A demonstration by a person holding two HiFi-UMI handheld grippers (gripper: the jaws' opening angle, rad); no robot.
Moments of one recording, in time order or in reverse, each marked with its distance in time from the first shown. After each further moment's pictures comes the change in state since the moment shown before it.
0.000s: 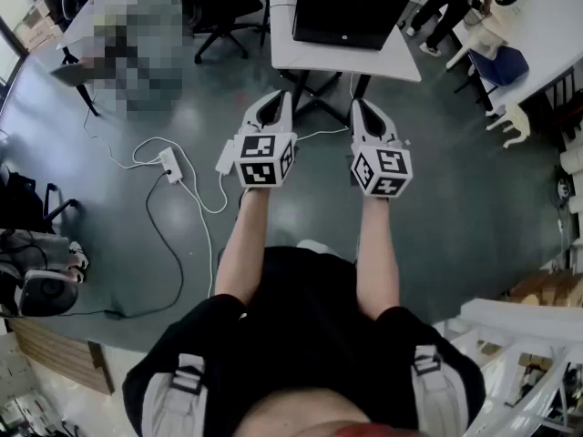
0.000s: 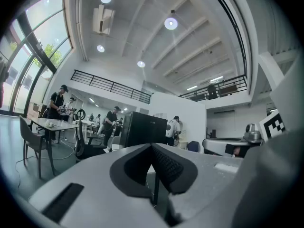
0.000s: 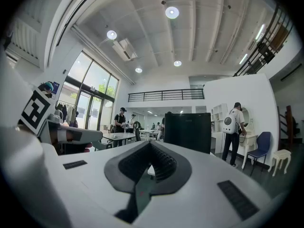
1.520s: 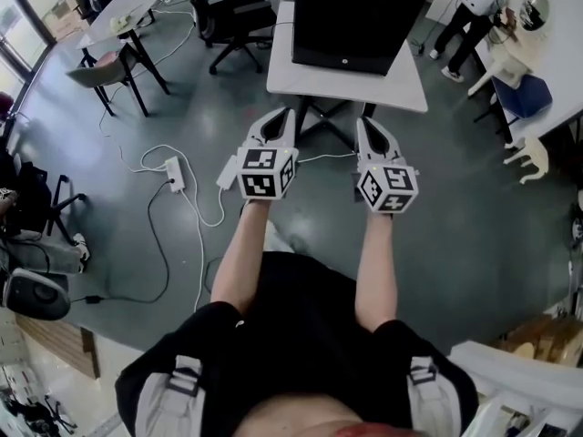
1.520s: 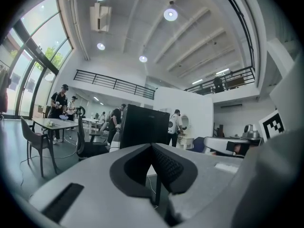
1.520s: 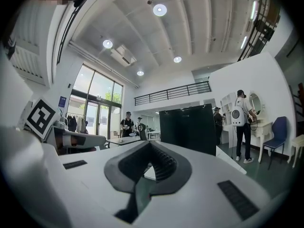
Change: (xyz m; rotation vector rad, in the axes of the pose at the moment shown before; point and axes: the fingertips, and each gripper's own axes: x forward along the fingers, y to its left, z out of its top) left arm 0.107 -0.046 -0.018 0.022 0.059 0.075; right arm 0.050 -0.116 -0.020 0.114 -0.017 0.145
